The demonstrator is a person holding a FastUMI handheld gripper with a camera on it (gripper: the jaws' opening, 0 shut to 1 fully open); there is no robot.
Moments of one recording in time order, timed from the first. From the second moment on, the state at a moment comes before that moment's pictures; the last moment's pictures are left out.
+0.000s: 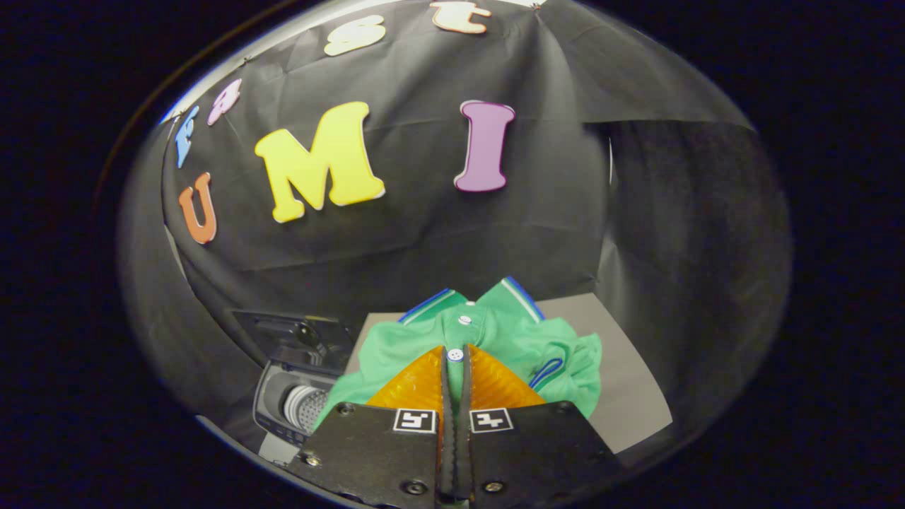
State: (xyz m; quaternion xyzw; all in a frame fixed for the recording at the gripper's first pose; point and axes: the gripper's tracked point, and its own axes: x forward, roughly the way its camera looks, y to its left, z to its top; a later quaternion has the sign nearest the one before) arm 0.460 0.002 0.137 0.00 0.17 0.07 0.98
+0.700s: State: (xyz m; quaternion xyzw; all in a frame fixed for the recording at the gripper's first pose) arm 0.412 0.174 0.188 -0.01 0.12 0.25 0.96
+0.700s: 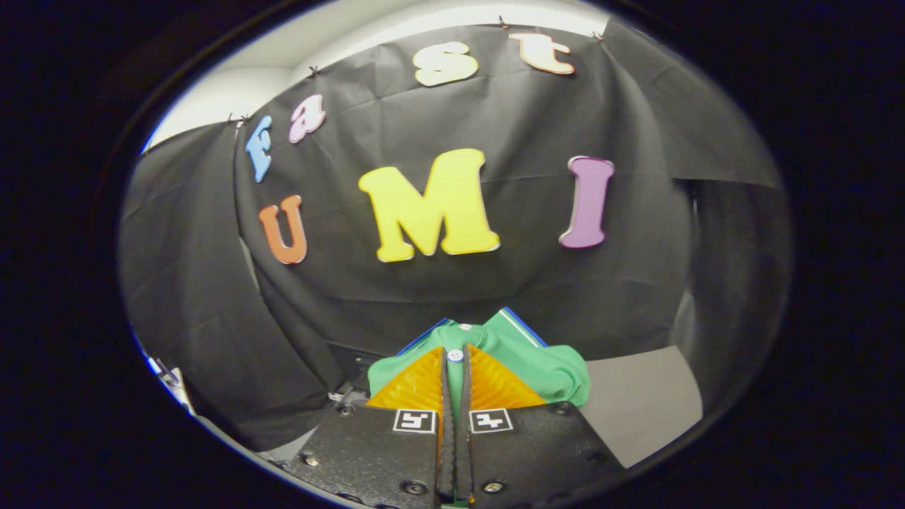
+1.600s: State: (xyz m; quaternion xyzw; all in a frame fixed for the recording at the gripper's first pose) arm 0.415 0.371 0.085 -0.02 0.21 0.35 0.91
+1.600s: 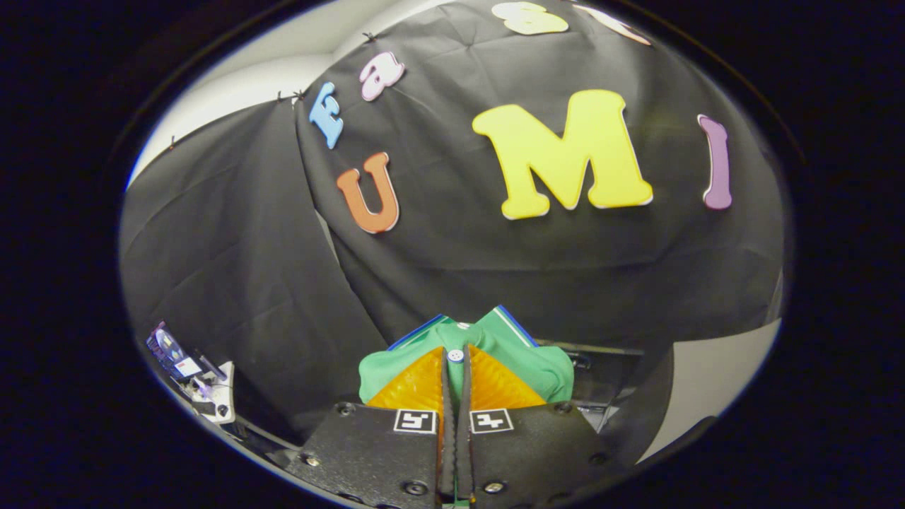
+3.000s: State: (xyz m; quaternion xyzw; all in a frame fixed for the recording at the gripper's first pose) arm 0.454 0.331 -0.239 -0.06 0.46 0.17 0.87
